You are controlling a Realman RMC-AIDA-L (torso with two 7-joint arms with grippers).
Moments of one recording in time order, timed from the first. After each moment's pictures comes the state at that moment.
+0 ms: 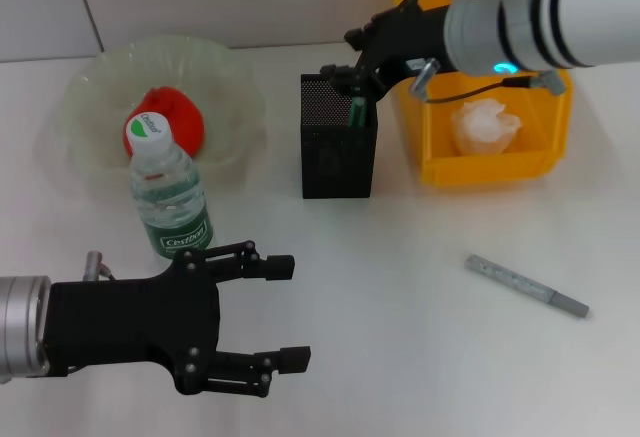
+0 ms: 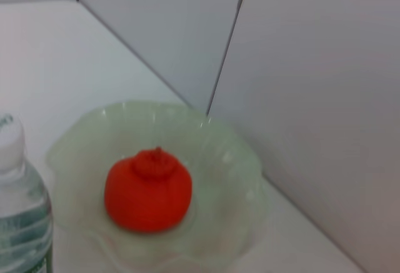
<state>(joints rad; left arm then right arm) -0.36 -2.07 1.19 0.82 1.63 1.73 -1.26 0.55 2.08 -1.55 -1.45 -2.48 -0.97 2.42</state>
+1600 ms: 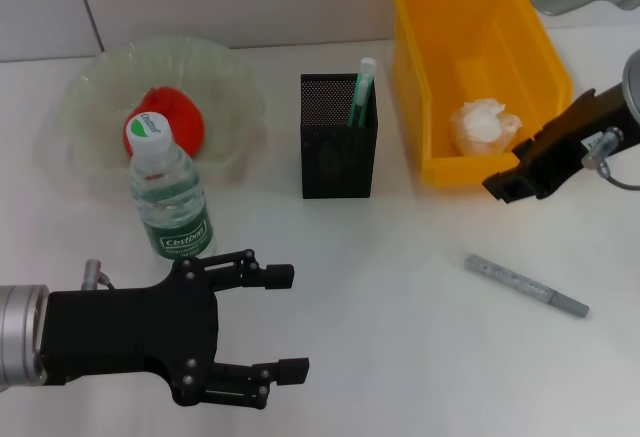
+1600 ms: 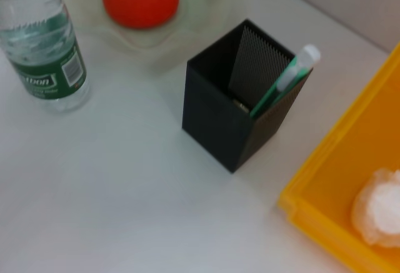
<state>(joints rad) -0.34 -2.07 1.20 0.83 1.63 1.74 -1.25 0.50 2.08 -1.38 -1.91 -2.67 -1.82 2.75</state>
